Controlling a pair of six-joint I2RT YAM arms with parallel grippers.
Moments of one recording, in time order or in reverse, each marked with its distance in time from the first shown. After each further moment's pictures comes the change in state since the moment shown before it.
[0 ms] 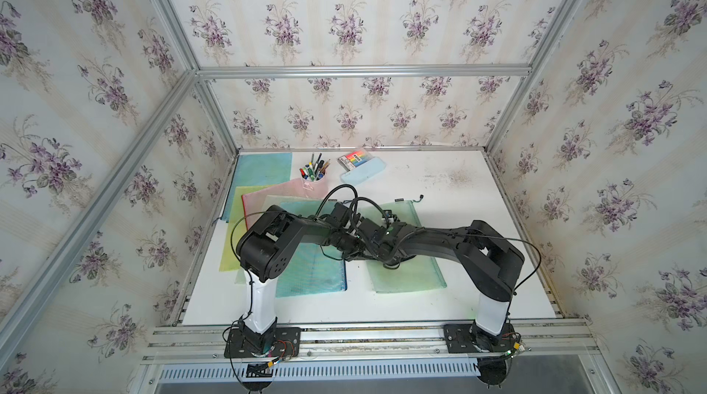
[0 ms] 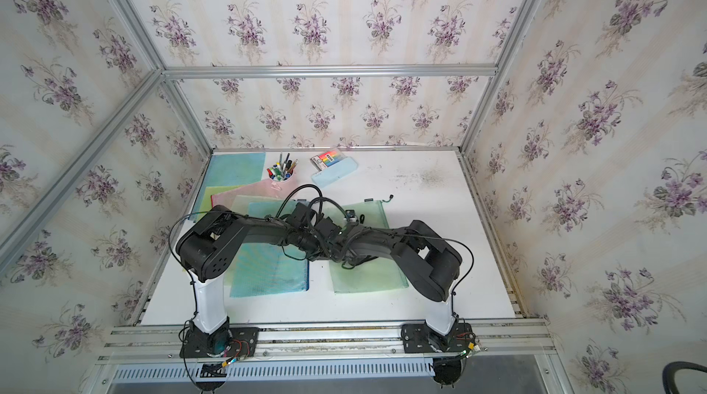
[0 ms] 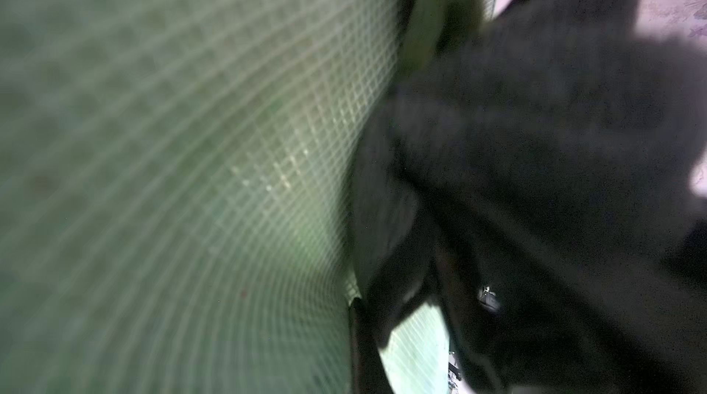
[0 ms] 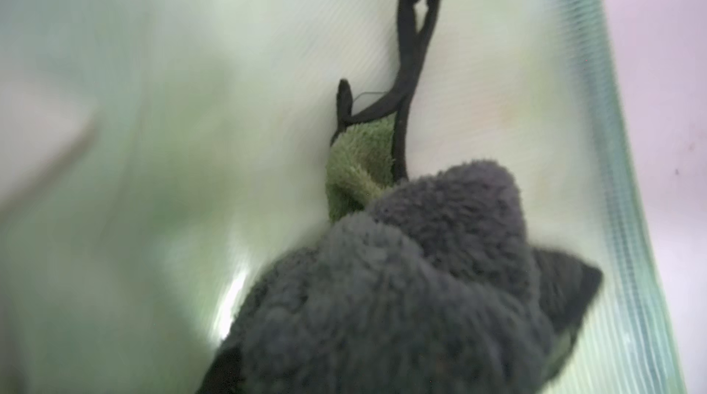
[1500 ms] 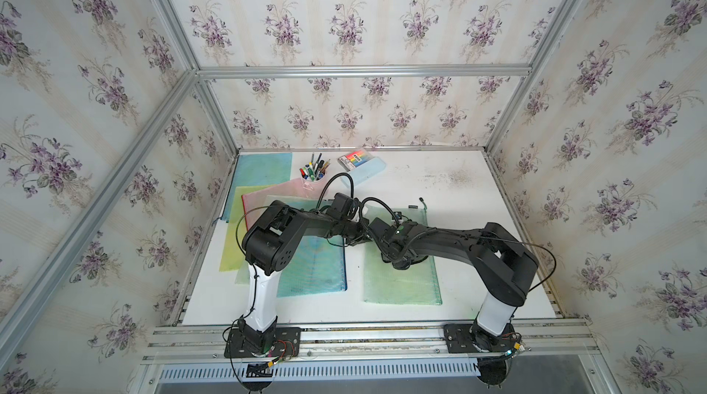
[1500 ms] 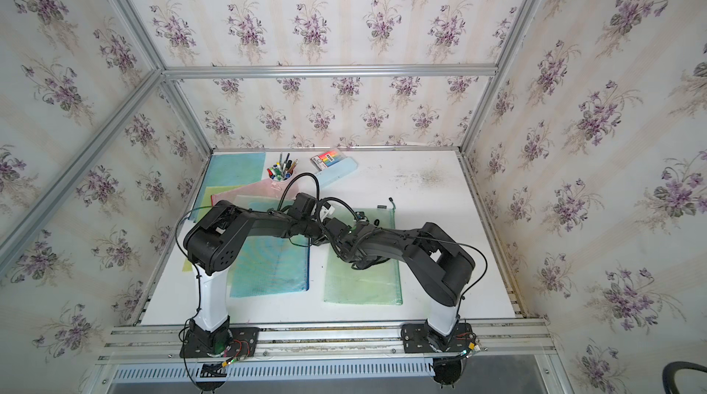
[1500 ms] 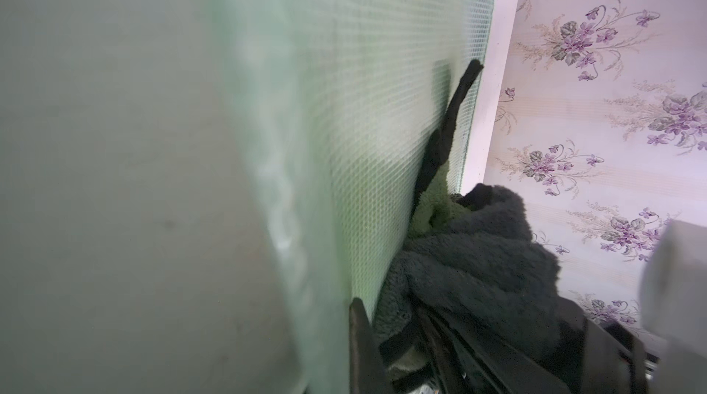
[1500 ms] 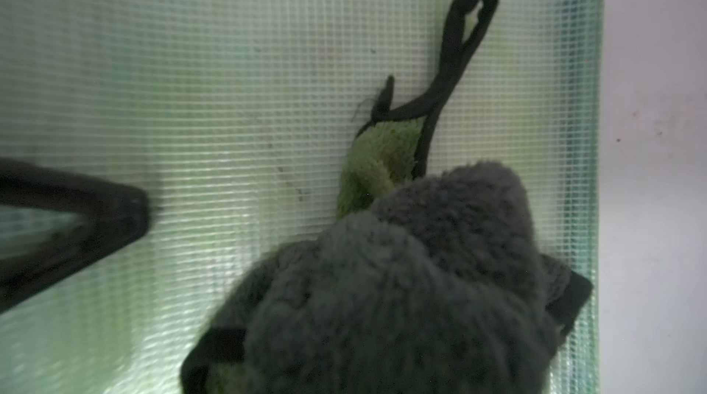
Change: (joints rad) left arm 0.036 0.071 0.108 0.151 -0.127 -0.153; right arm -0.003 -0.080 -0.031 -0.097 -0.038 -0.029
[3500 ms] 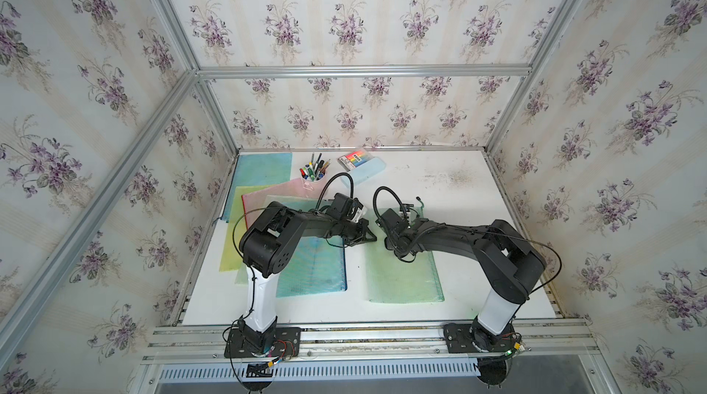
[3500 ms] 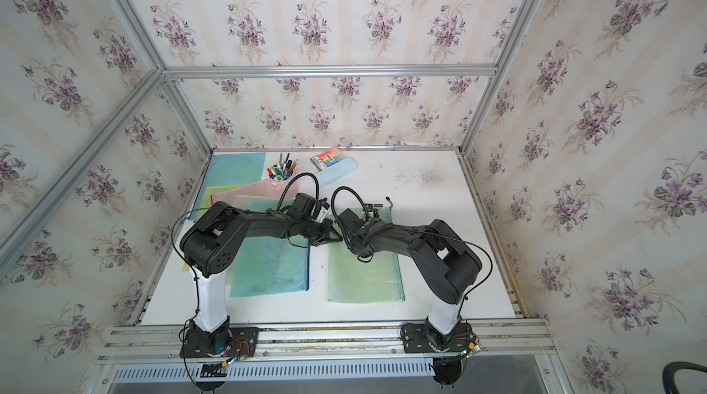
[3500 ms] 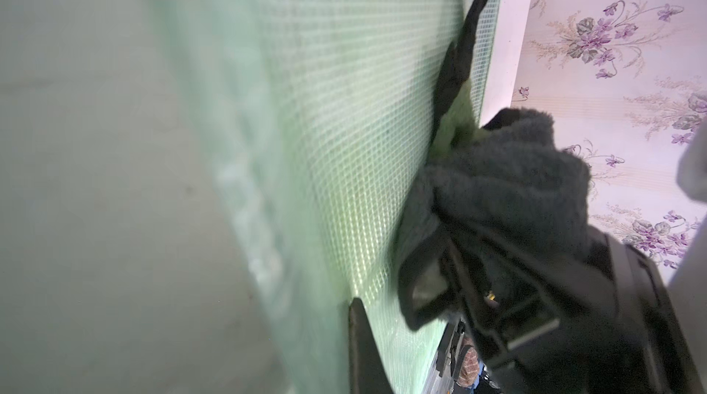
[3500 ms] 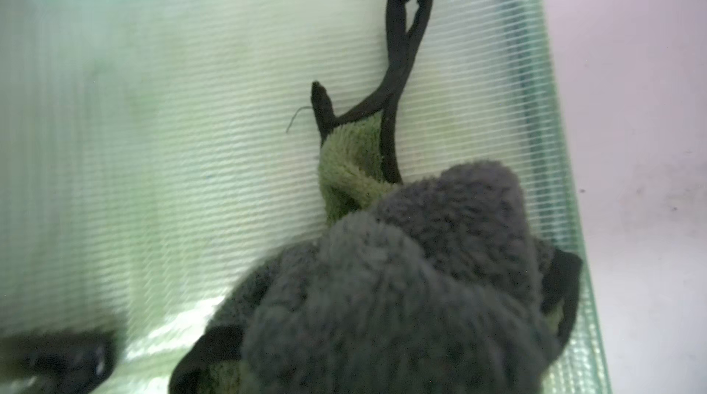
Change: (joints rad) left arm 0.005 -0.032 -0.011 -0.042 -0.037 0.036; right arm -0.138 -0.017 -0.114 0.214 0.012 -0.062
